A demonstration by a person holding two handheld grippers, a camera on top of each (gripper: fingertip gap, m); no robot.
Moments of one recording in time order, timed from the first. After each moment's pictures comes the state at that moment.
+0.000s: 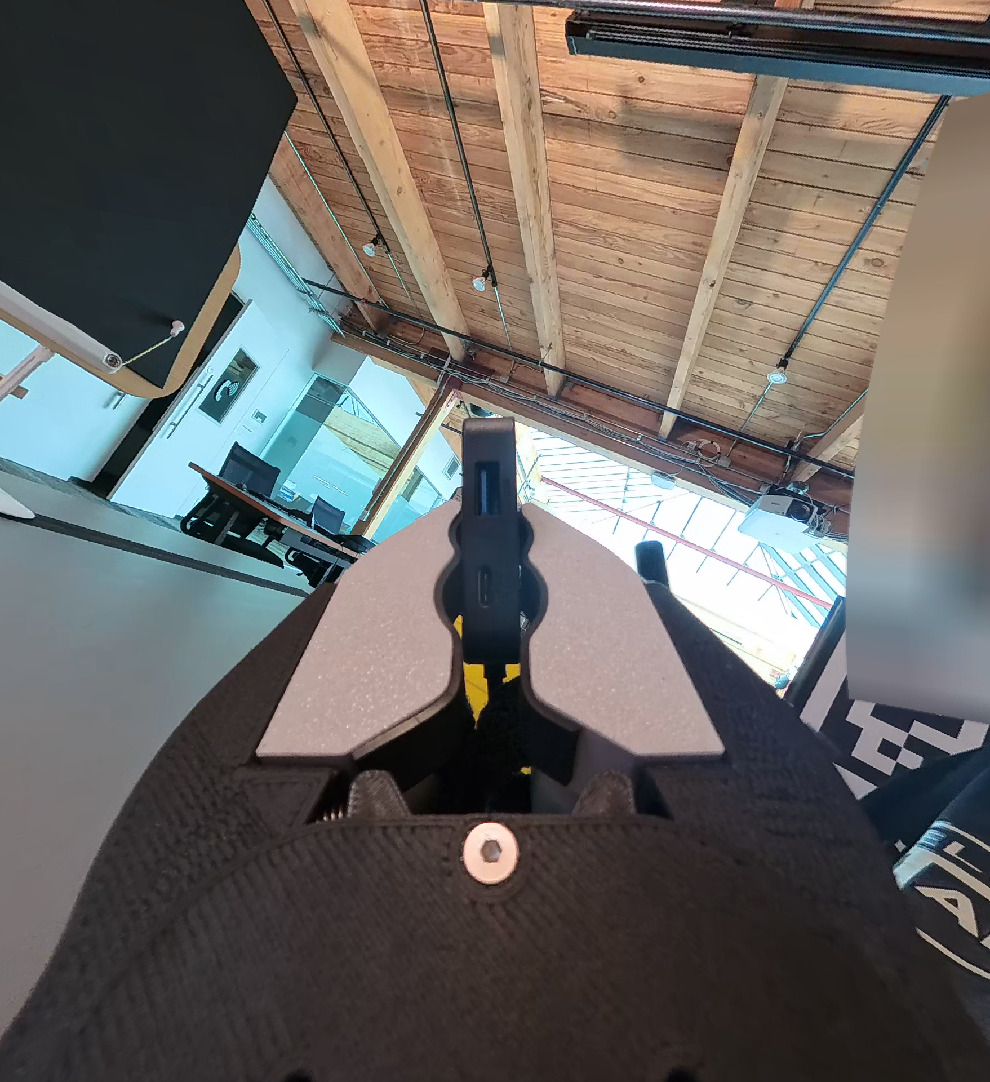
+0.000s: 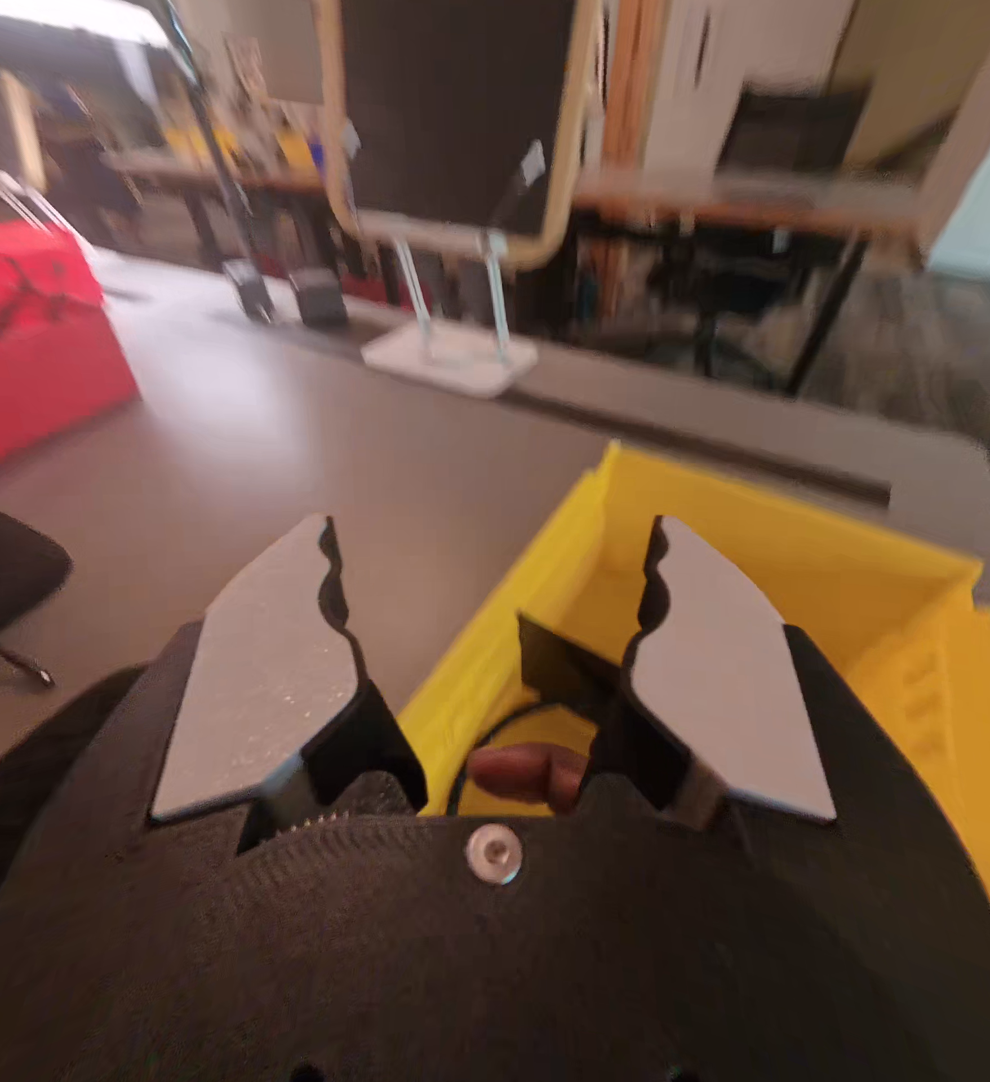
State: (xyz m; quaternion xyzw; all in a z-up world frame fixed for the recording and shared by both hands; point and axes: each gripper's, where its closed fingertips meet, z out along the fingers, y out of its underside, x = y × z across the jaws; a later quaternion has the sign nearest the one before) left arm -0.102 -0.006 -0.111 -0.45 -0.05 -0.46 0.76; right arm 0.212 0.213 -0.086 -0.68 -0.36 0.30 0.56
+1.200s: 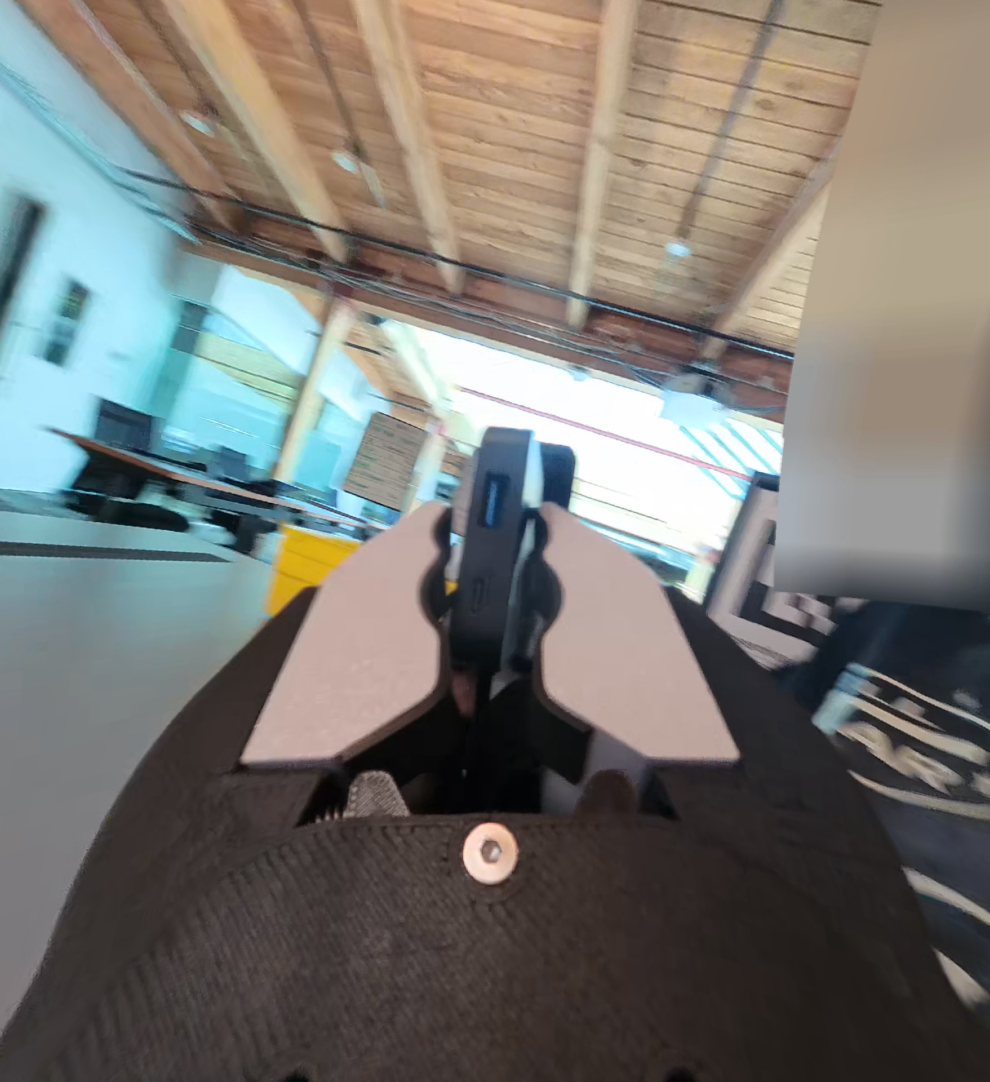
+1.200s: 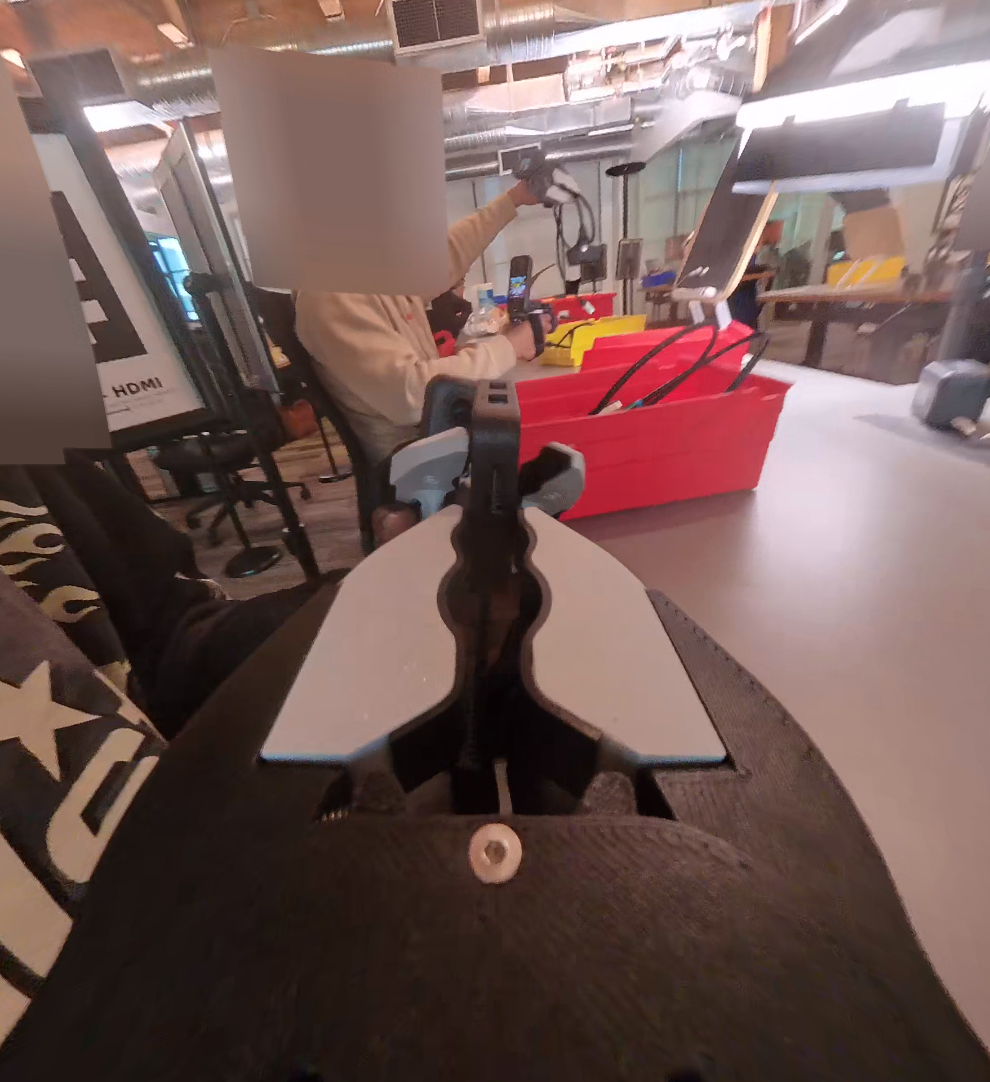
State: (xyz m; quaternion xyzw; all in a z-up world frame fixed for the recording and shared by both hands) left arm -0.051 -0.016 -0.108 -0.47 0.08 -0.48 0.74; right arm -0.047 -0.027 -0.125 -0.40 -0.54 0.64 0.36
